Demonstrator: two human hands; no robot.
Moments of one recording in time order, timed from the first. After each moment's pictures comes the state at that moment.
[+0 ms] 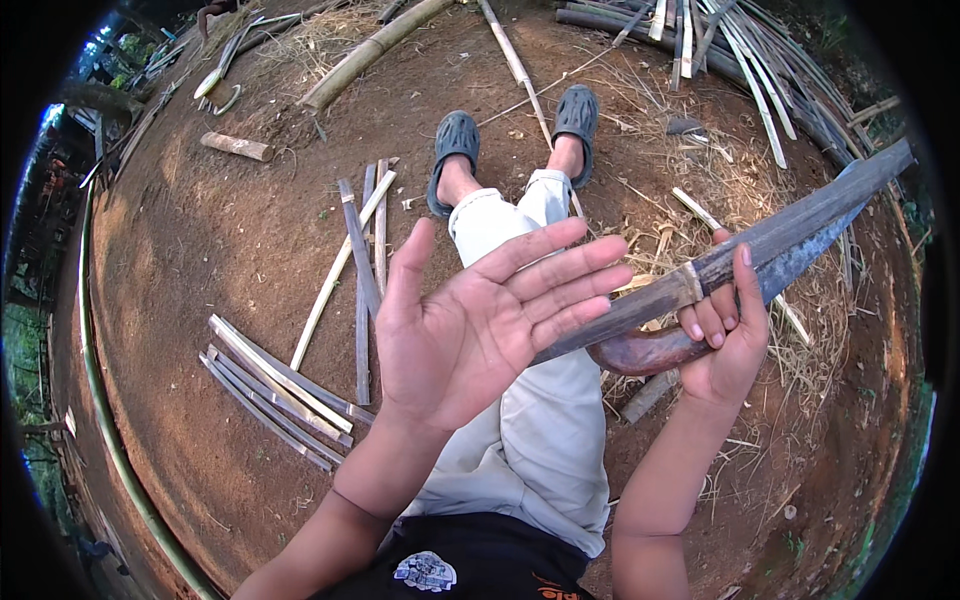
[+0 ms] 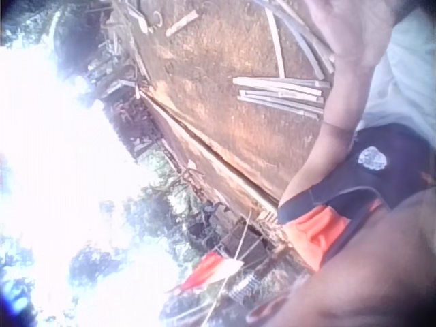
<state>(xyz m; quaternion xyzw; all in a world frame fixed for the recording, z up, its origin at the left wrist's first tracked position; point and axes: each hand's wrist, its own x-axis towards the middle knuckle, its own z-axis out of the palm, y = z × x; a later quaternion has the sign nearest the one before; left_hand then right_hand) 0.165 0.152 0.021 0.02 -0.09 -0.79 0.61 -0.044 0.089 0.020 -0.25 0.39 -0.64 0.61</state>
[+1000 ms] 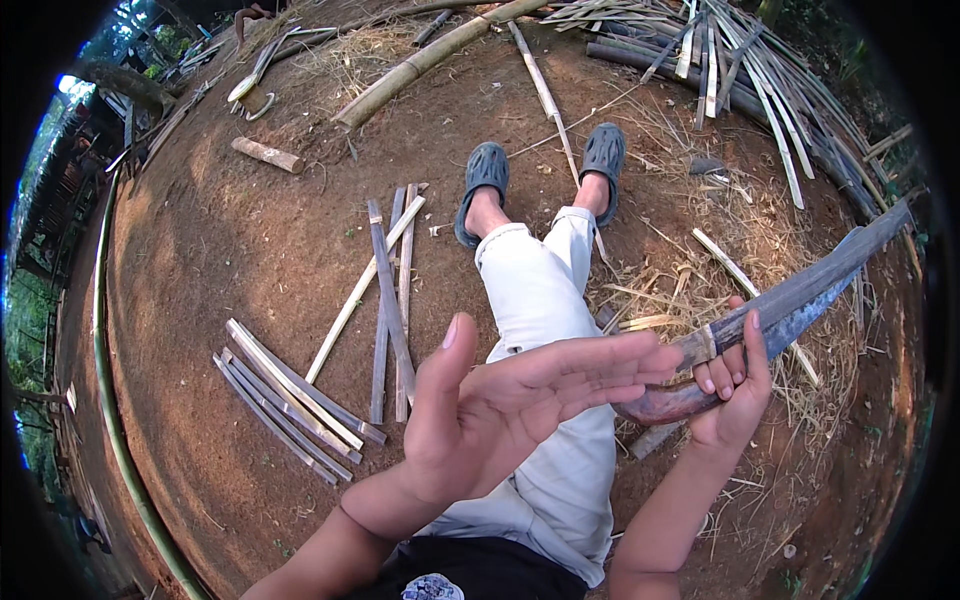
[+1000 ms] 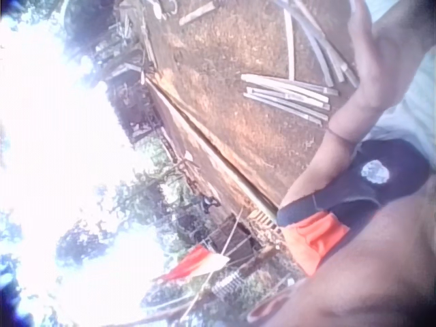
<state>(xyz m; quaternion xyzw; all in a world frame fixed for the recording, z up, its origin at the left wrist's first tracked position) 0.157 0.178 0.042 0.15 -0.32 -0.72 0.59 -0.056 0.091 0.005 -0.22 0.41 -0.64 0.61</state>
